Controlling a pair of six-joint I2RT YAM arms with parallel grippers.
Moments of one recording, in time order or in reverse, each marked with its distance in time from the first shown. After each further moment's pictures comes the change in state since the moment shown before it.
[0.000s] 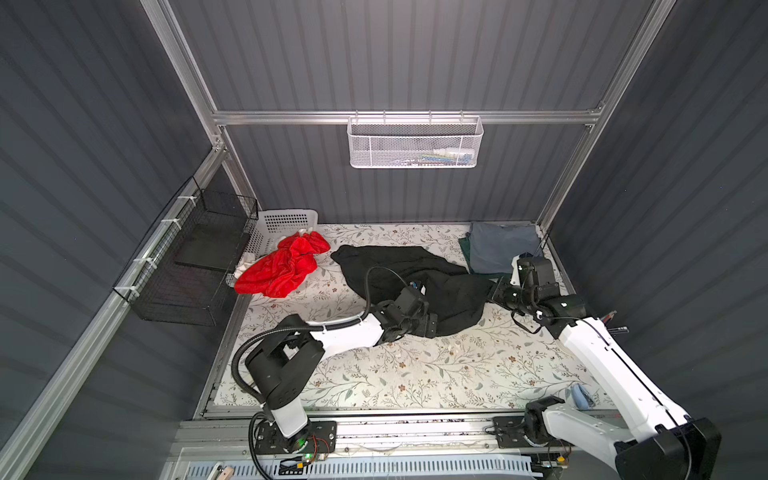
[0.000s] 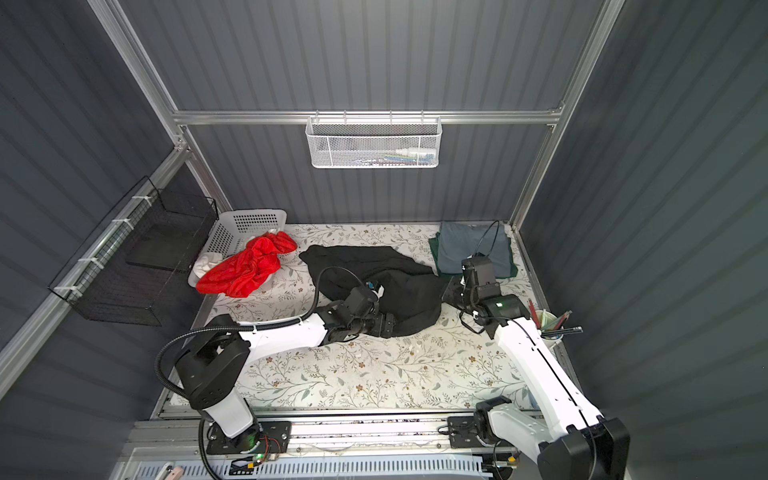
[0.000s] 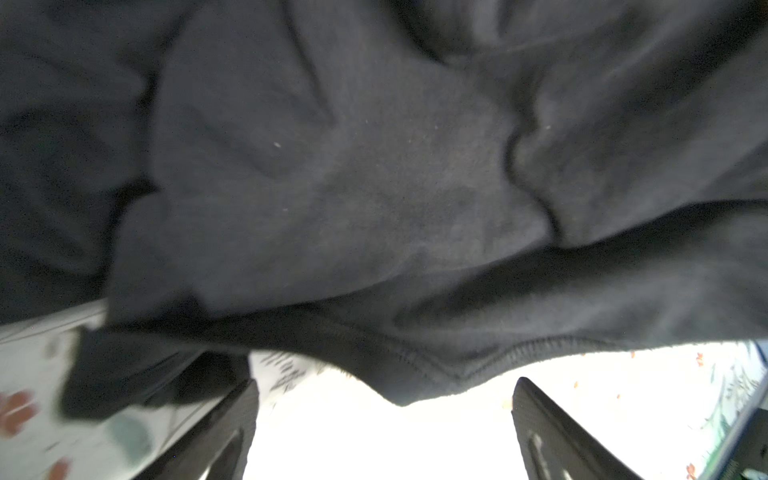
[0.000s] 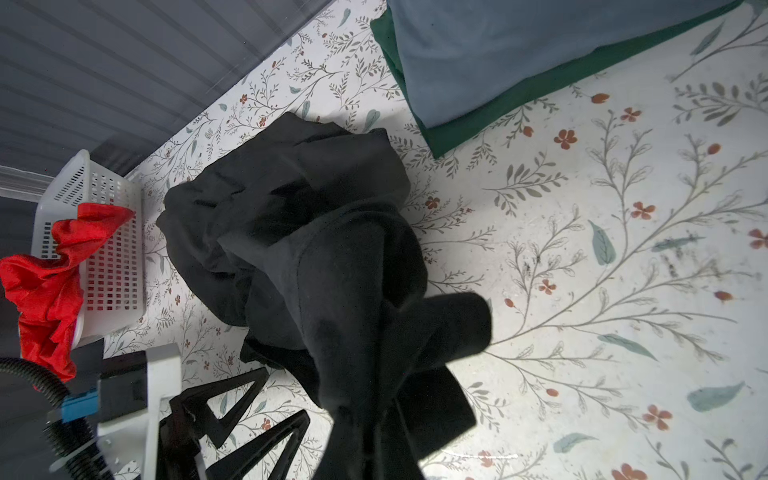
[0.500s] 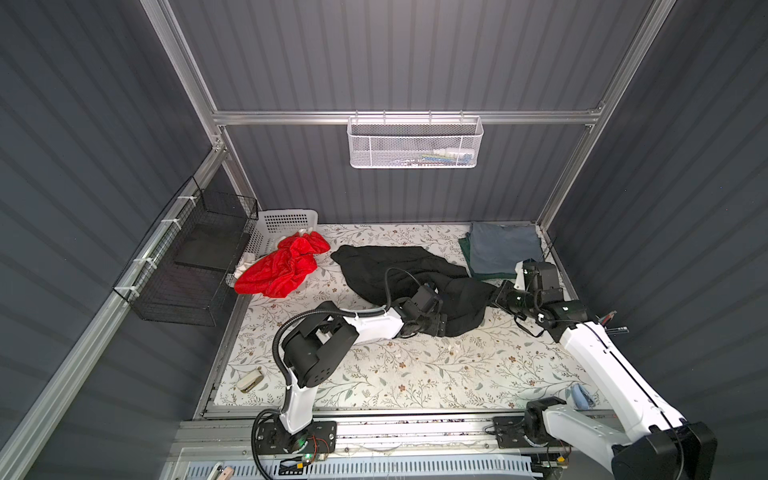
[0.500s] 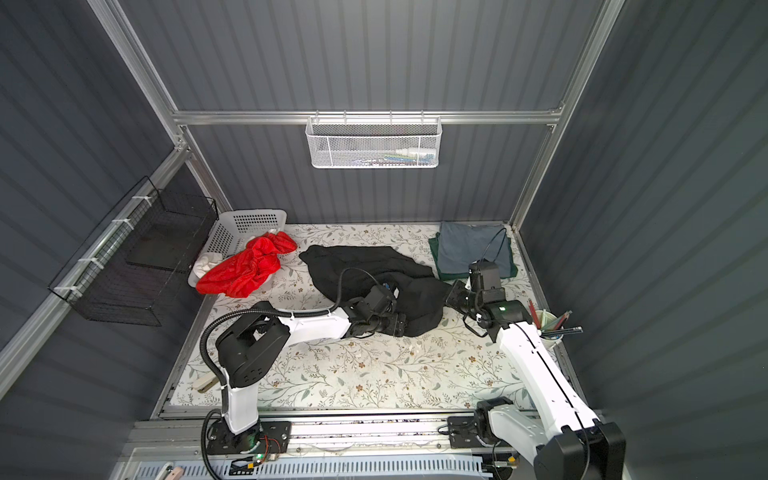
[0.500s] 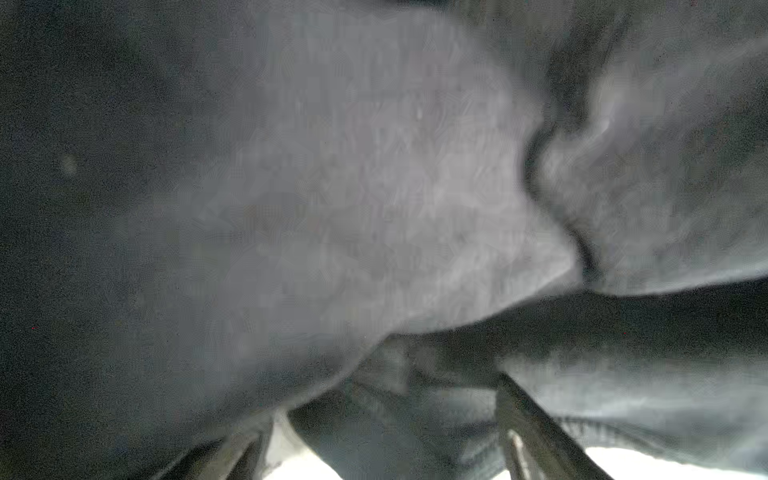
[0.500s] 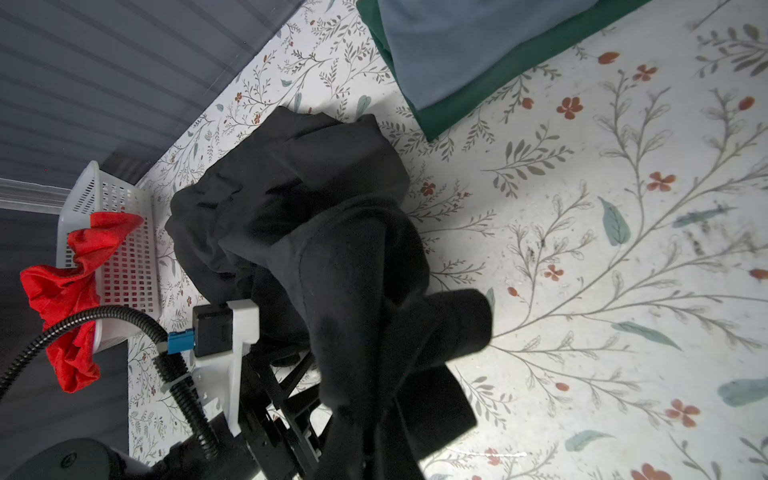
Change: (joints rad) left arm -0.010 0.222 0.173 -0.002 0.045 -0.009; right arm -0.068 -0.028 -0.077 0.044 -0.081 0.026
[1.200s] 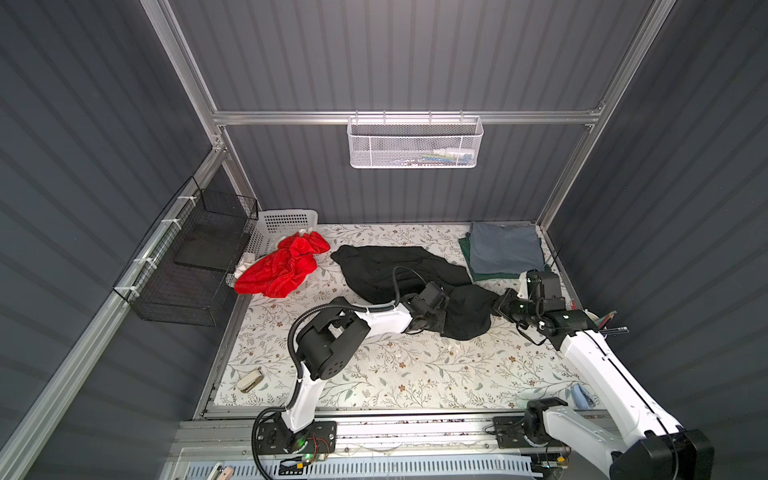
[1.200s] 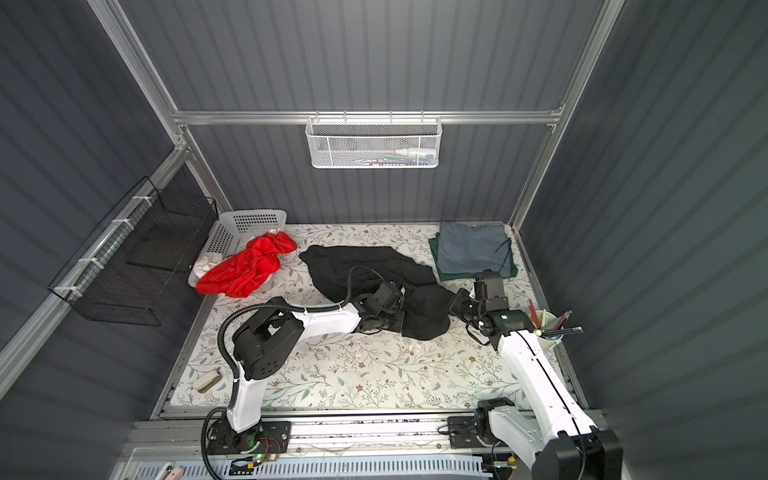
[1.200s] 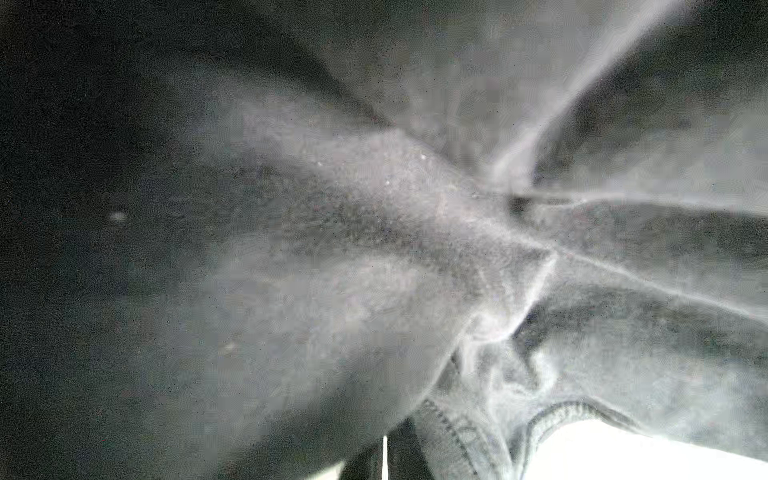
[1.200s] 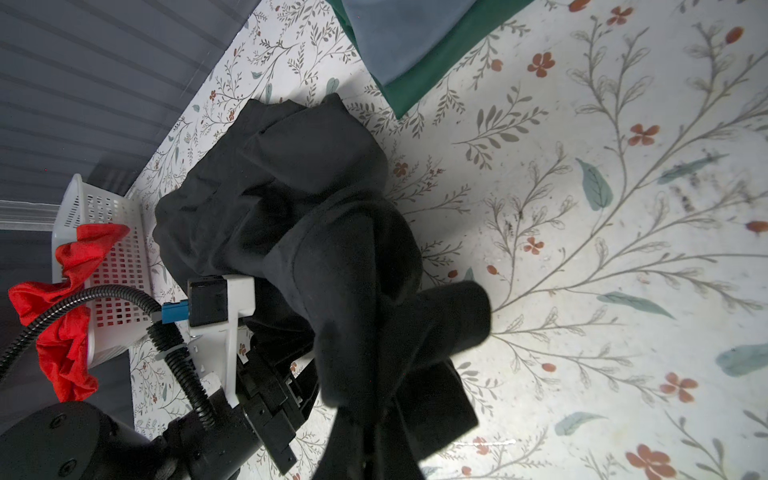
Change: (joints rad) left arm 0.000 0.091 0.106 -0.052 0.021 -0.007; right arm -0.047 -0.033 -0.093 0.035 -0.036 0.029
